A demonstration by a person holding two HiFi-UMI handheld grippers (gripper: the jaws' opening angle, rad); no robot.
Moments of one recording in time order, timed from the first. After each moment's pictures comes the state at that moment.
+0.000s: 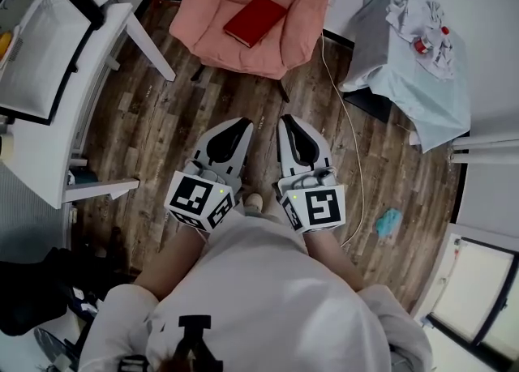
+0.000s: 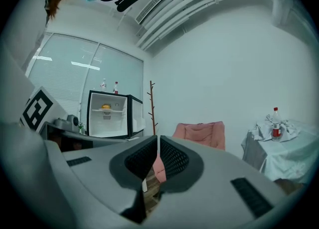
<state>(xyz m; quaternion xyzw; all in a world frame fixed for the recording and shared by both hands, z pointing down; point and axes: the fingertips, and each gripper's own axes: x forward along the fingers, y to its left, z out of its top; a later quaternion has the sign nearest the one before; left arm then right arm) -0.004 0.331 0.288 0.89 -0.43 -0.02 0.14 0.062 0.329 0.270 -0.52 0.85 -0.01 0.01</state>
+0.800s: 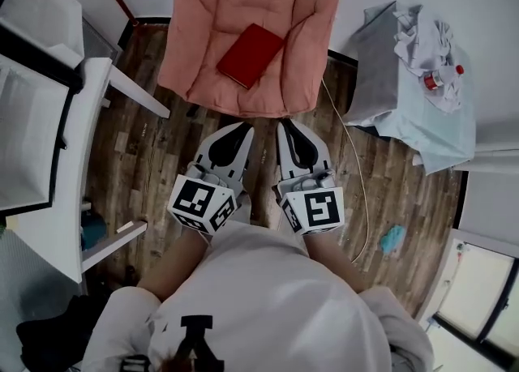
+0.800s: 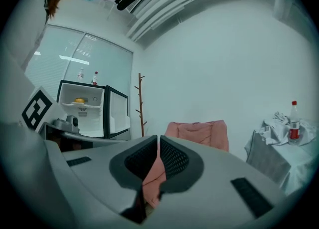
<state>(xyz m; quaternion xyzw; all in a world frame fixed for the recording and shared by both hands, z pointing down) -0.020 0.109 0.304 0.90 -0.40 -0.01 0.16 0.044 0.111 0.285 -0.55 0.83 -0.02 0.00</state>
